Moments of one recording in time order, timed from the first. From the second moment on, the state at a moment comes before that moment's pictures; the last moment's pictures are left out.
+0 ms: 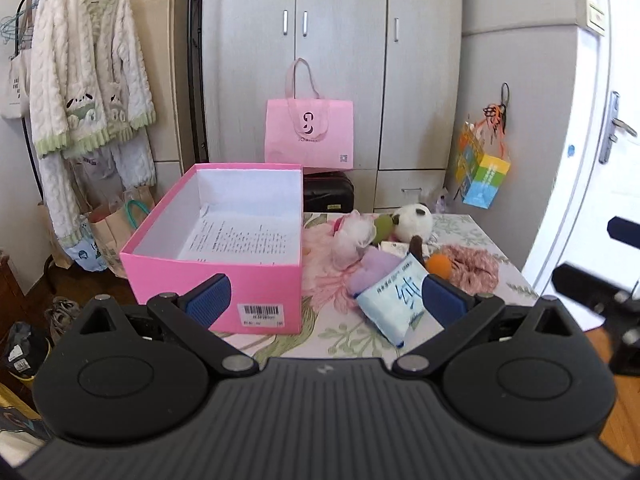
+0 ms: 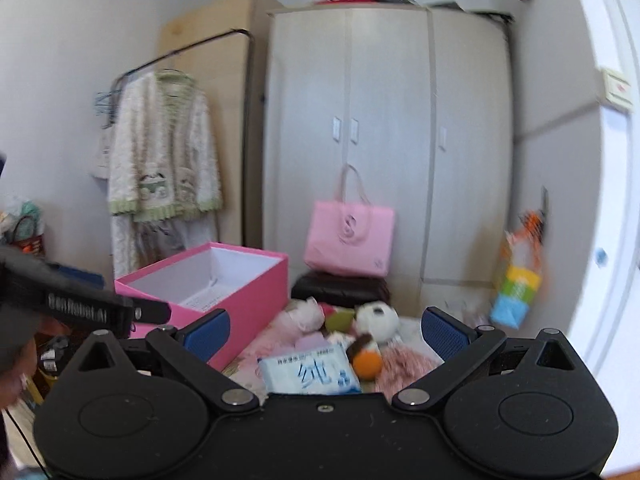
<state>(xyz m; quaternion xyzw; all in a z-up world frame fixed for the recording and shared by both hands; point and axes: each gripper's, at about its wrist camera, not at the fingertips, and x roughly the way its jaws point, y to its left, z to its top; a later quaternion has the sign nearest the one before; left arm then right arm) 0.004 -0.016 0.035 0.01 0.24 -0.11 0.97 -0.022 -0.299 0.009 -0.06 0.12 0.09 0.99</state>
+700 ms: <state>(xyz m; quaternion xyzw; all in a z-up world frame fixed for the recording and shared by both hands) 0.093 -0.058 -0.064 -0.09 0.26 -0.20 0.94 0.142 -0.340 -0.097 0.00 0.28 0.25 0.93</state>
